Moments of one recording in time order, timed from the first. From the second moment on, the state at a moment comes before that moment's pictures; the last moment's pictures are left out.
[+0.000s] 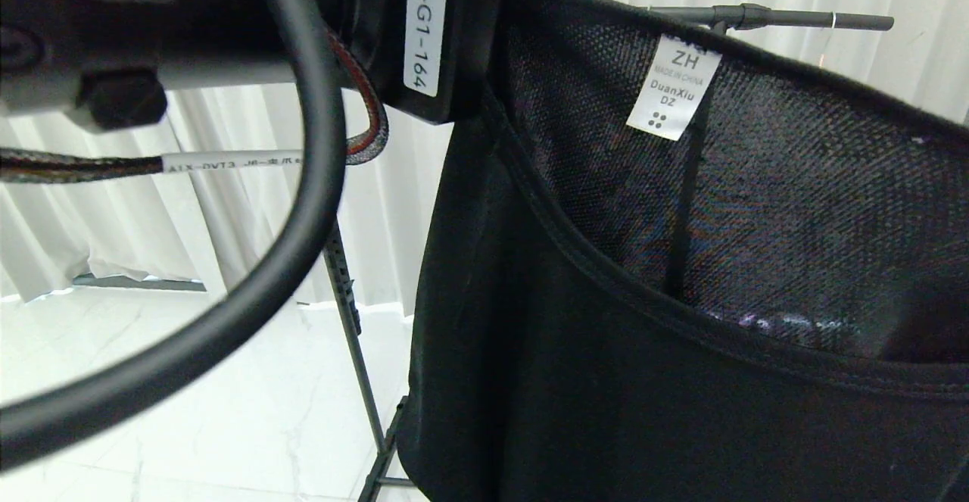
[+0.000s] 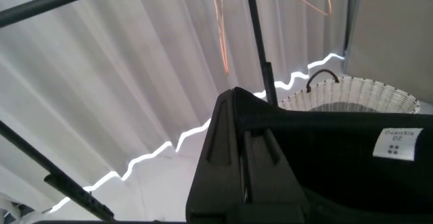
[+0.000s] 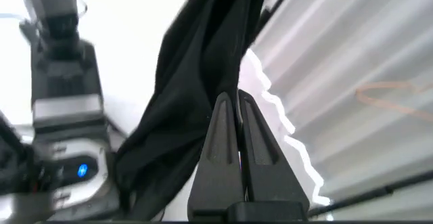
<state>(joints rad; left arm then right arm) -1.11 1.50 -1.63 0.23 0.54 0.22 1.08 0.96 -1.33 0.57 0.11 -0.33</state>
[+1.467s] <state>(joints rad) -1.55 1.32 -1.75 0.76 0.55 -0.42 1.02 1.29 -1.21 -0.17 -0.11 -0.32</state>
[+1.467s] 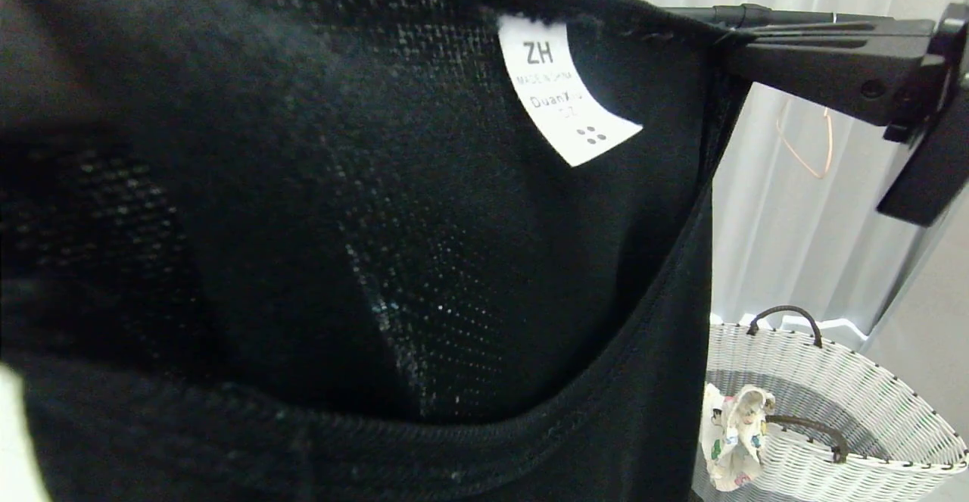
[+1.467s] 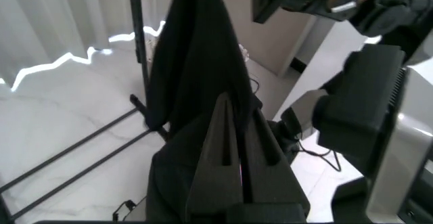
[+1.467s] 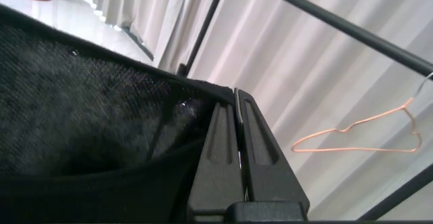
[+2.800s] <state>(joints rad) -1.28 1.36 -1.73 0.71 0.70 -0.05 1.04 1.02 -1.14 0.22 -0.15 -0.31</state>
